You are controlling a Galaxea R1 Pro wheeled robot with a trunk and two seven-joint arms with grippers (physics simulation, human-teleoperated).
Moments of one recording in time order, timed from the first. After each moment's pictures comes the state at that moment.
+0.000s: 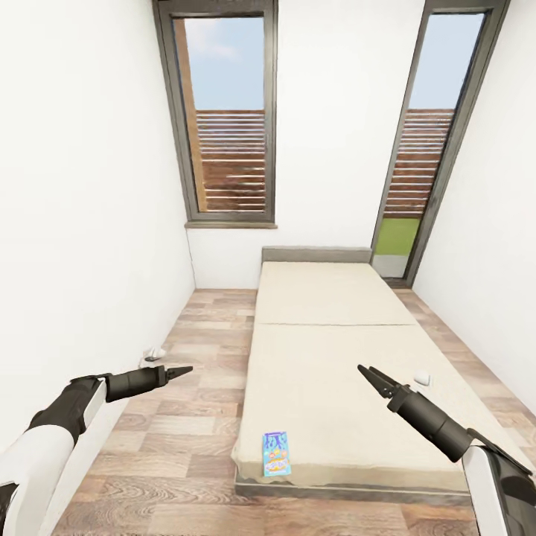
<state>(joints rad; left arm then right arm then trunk) -0.82 0.25 0.25 -0.47 -0.02 0.45 -1.07 -0.22 0.00 -0.44 -1.53 -0.42 0.63 0.95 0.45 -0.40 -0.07</state>
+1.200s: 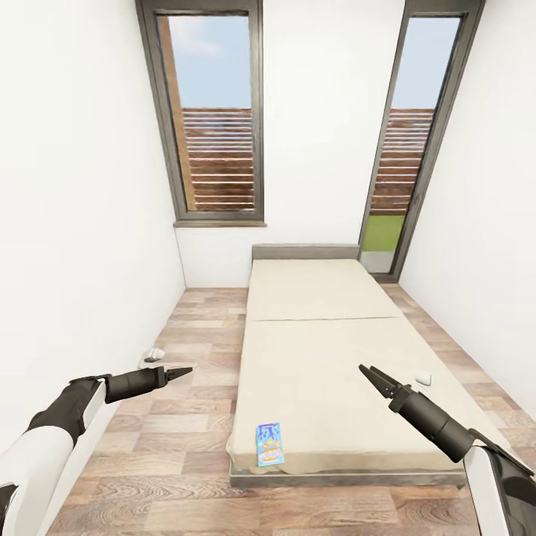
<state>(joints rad) -0.81 0.25 0.25 -0.47 -0.02 0.45 -1.07 -0.22 0.00 -0.44 -1.53 -0.43 0.63 0.96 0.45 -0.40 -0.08</state>
